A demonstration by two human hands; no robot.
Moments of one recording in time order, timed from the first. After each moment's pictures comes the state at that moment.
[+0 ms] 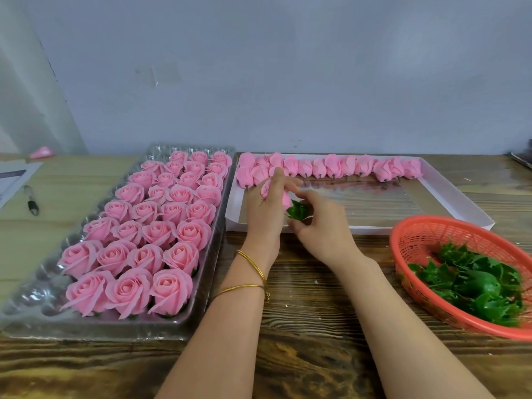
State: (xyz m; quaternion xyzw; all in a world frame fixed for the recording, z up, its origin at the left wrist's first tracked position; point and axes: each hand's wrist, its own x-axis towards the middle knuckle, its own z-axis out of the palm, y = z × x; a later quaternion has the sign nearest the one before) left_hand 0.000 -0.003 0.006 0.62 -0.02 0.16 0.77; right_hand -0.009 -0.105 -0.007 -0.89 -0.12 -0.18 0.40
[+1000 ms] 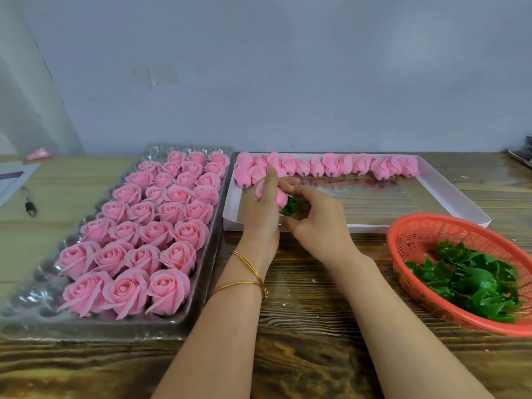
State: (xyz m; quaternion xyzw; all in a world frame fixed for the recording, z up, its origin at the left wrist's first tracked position) left_hand 0.002 -0.002 0.007 0.56 0.01 0.10 0.82; right_hand -0.009 -0.101 -0.003 -0.86 -0.15 -0.20 0.44
